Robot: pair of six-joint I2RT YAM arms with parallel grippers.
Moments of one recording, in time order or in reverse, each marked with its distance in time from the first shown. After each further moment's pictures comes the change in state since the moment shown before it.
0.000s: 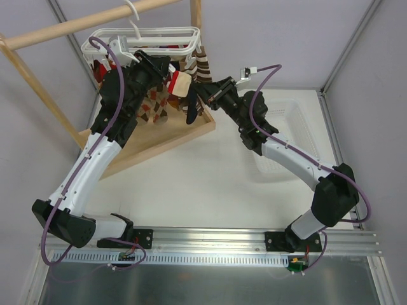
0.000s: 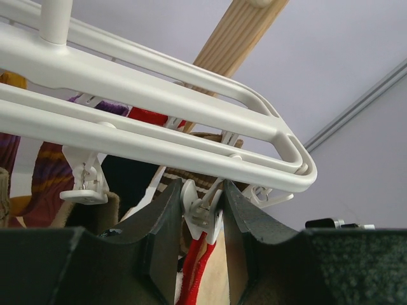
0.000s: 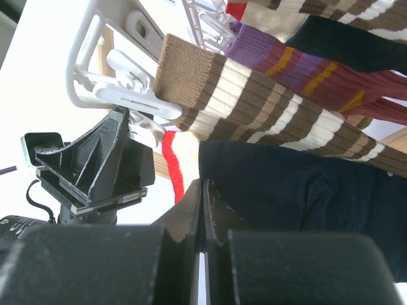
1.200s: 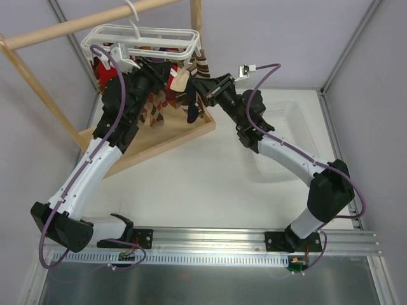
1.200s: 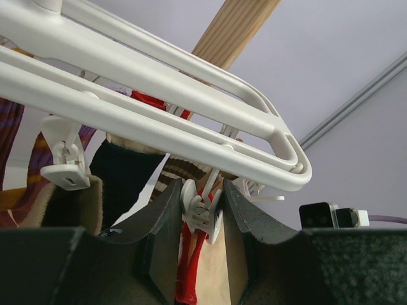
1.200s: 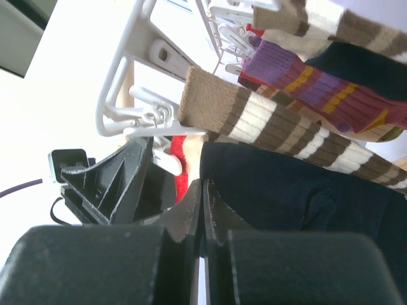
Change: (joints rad) left arm -0.016 -0.035 -0.081 0.060 -0.011 -0.011; right arm 0.002 0.041 0.027 0.080 0.007 0.020
